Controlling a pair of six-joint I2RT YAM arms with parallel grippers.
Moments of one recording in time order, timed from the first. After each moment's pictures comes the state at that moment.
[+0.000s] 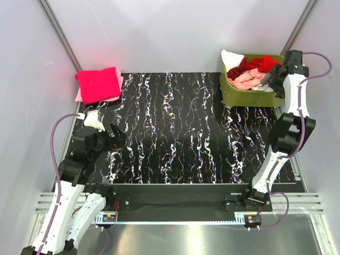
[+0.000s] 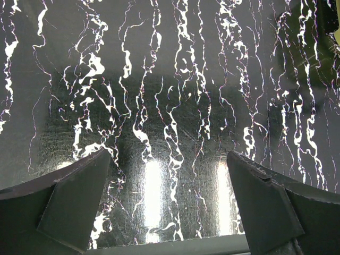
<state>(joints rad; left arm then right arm) -0.23 0.58 0.81 -0.74 -0.05 -0.38 -0.27 2.03 2.07 -0.93 0.08 0.46</state>
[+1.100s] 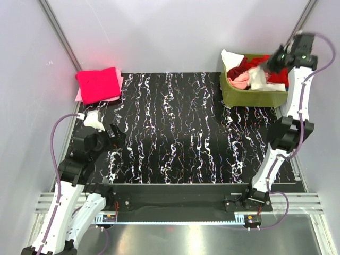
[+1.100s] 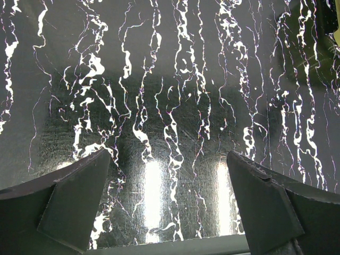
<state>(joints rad) -0.23 0.58 0.81 -0.74 -0.05 -0.38 -0.28 2.08 2.32 -0.95 -0.36 0.52</state>
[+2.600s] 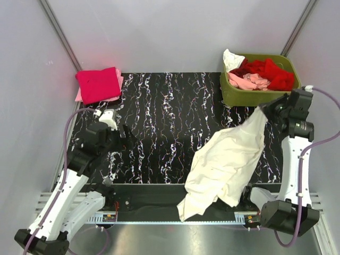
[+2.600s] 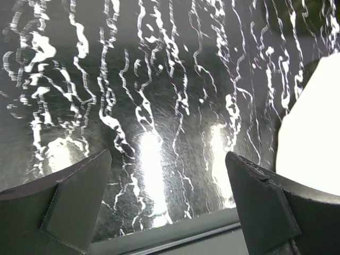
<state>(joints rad) -0.35 0.68 0.81 -0.72 0.00 -0.39 -0.27 1.06 1.21 -0.66 -0.15 0.81</state>
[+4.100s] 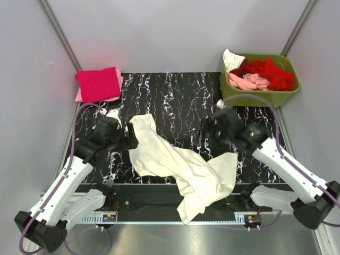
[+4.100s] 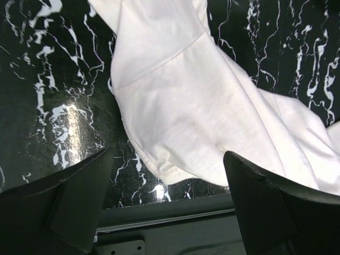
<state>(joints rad) -0.43 0.83 0.91 -0.87 -0.10 -0.49 0.60 1.19 1.21 -0.89 0.01 0.73</state>
